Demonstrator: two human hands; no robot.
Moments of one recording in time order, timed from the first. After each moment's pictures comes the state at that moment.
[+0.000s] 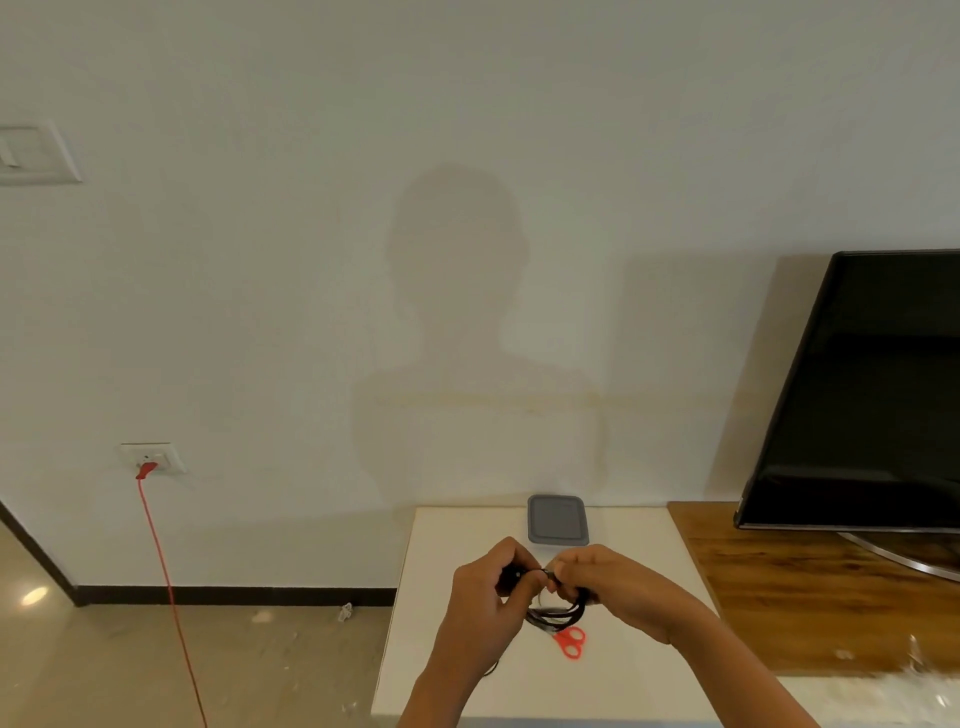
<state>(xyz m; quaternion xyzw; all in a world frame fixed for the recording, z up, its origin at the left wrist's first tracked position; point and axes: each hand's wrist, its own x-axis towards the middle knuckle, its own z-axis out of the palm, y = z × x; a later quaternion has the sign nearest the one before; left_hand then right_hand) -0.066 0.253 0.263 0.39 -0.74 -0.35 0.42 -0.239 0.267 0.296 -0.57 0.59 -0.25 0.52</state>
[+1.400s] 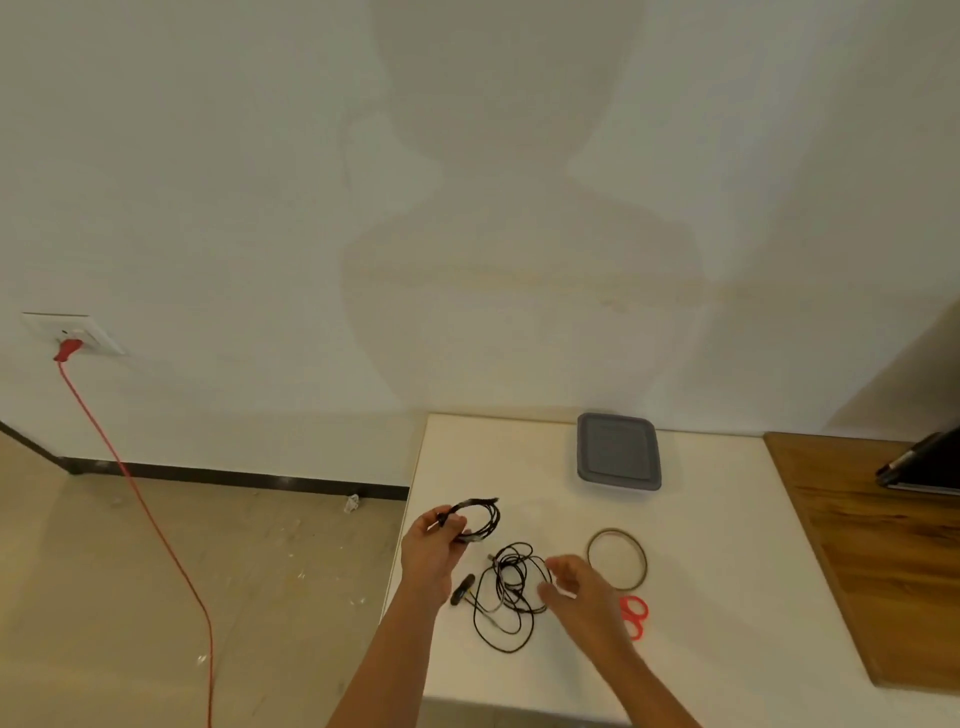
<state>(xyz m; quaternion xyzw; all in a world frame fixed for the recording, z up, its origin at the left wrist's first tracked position) -0.023 0.047 0.009 0.58 -0.11 -0.66 0.47 -0.198 0.137 0.011 -0.41 0.73 -0.30 0.45</state>
